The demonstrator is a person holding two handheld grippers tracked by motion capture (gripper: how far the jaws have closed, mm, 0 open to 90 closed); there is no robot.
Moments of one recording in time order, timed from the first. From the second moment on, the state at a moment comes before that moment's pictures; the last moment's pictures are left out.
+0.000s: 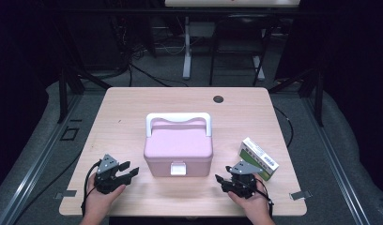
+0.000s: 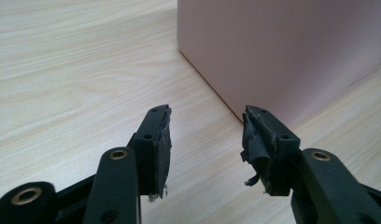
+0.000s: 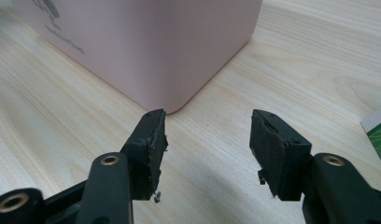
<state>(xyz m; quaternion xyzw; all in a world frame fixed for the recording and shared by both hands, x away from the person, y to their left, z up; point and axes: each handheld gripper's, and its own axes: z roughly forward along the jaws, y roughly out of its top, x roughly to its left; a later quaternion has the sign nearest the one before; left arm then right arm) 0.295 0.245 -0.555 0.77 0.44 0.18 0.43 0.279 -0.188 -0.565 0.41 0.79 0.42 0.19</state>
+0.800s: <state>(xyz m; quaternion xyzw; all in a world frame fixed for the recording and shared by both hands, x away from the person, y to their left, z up) 0.293 0.252 -0.553 0.74 0.47 0.18 0.45 0.279 -0.188 -0.562 0.42 0.77 0.43 0.19</state>
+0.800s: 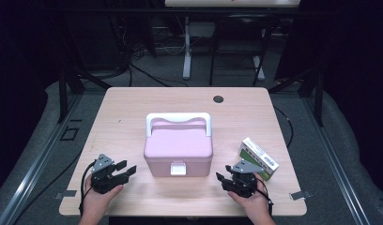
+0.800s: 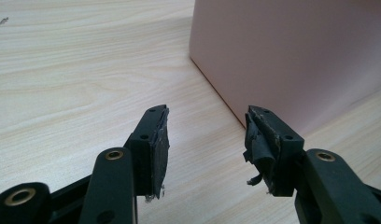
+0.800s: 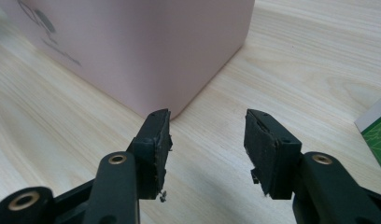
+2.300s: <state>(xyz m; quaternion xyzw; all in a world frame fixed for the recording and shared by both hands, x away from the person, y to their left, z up) 0.315 0.223 -0.561 0.74 0.46 0.16 0.46 0.309 -0.171 -0.563 0.44 0.77 0.42 0.22</state>
